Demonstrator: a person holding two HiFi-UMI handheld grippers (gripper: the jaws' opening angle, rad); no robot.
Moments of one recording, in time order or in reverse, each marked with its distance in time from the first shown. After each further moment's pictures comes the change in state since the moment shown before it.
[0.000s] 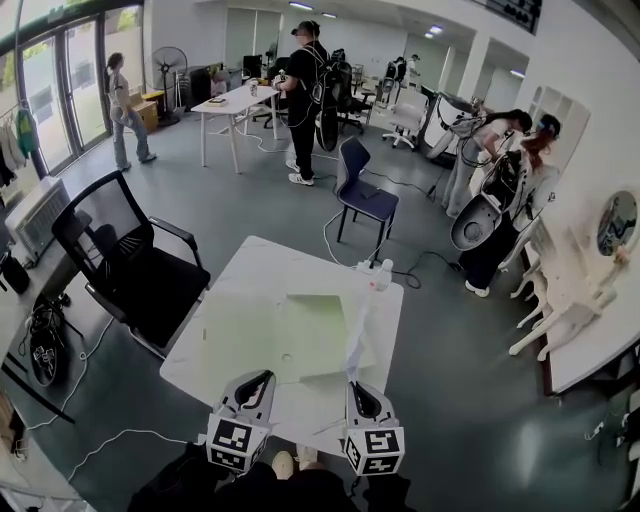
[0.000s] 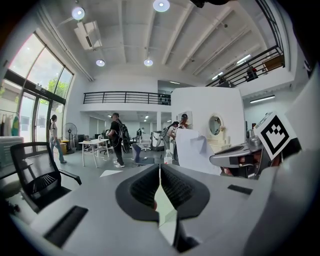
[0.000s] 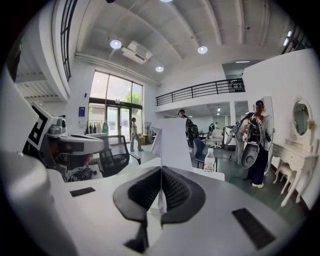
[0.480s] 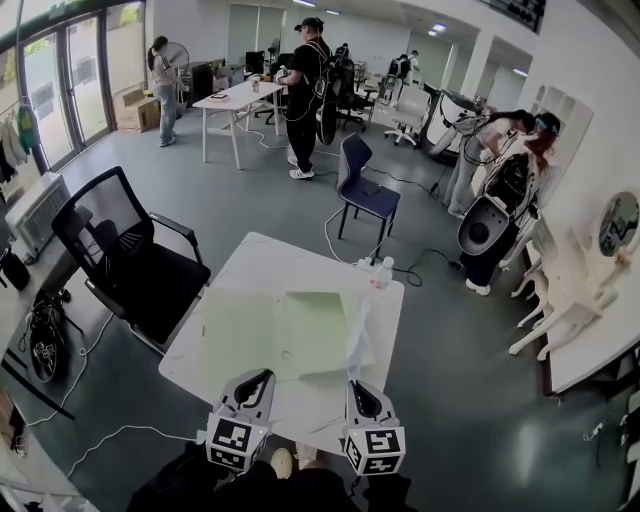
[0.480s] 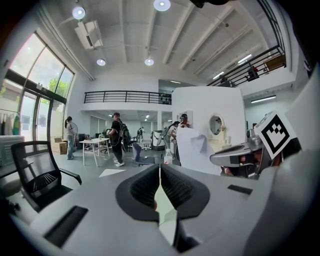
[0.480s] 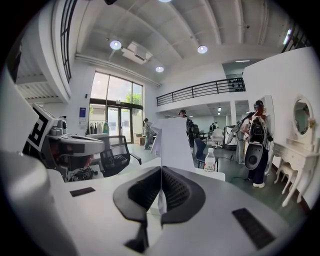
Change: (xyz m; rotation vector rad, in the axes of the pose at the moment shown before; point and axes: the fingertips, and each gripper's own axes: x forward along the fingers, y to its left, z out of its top) left arm 0.003 -0.002 -0.001 -0.007 0.005 0.008; right arm 0.000 -0.003 0.001 -0.001 0.001 0.011
